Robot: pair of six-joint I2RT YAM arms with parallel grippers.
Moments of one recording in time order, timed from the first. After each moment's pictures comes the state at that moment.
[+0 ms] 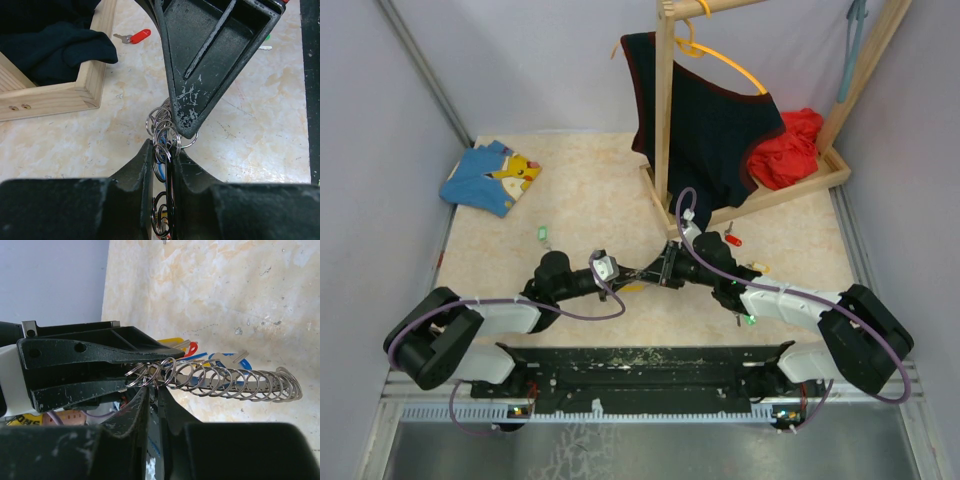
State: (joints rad) left arm -0.67 1.36 0.29 0.94 0.59 0.26; right arm 0.74 1.30 0.54 0.37 -0.35 0.97
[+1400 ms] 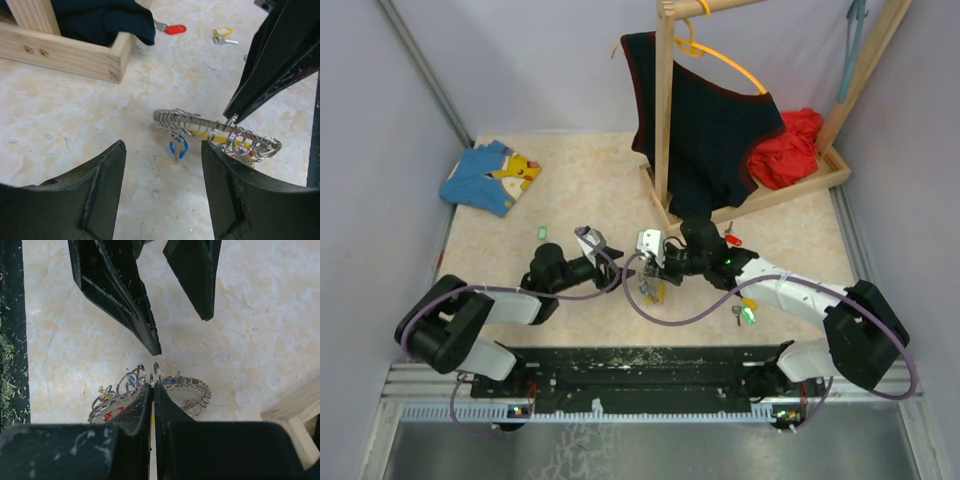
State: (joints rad) left arm -0.55 1.43 0.31 1.02 0.53 -0.06; right arm 0.74 1.32 0.76 -0.05 -0.51 -0.50
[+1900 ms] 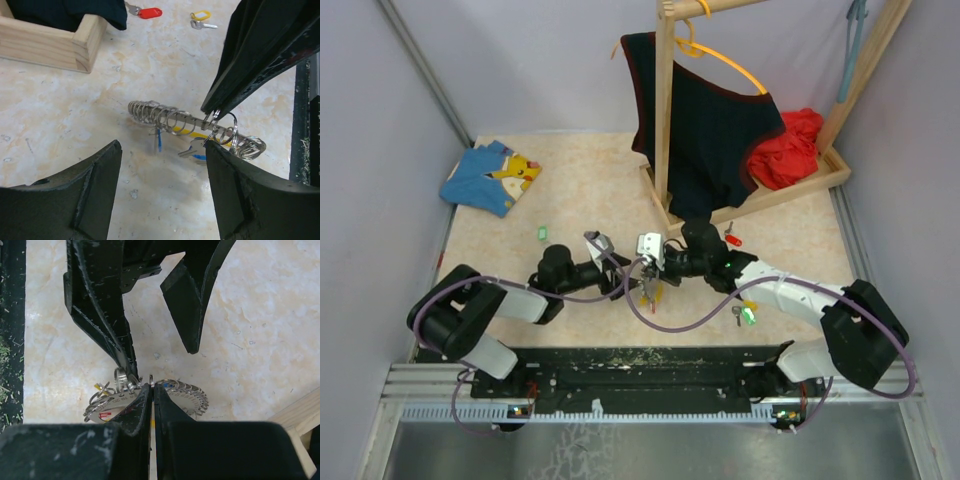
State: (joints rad) left arm -0.58 1.54 0.32 1.05 0.60 -0.08; right arm 0.74 1.33 0.73 0.04 -0.54 -0.54
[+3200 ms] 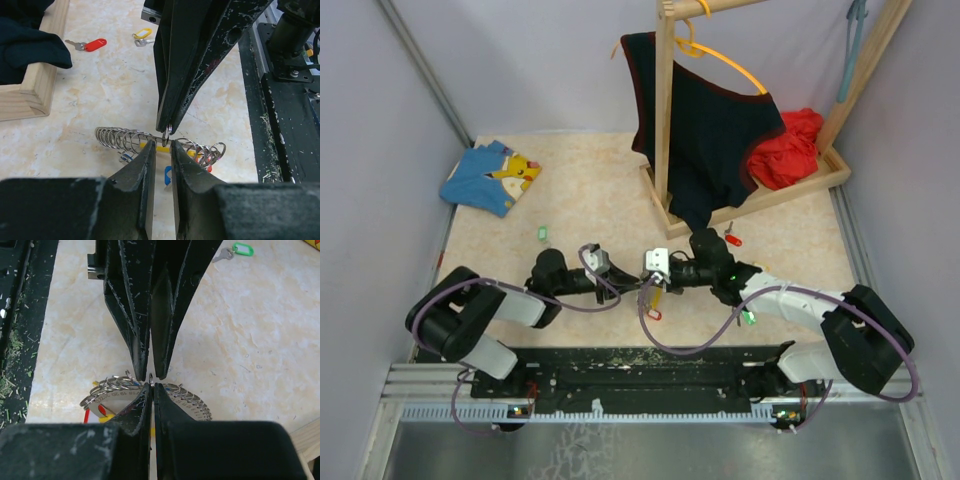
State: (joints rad) left arm -0.58 1.52 0.27 1.20 0.85 0.03; right arm 0.74 1.29 0.59 0.22 -0.65 -0.61
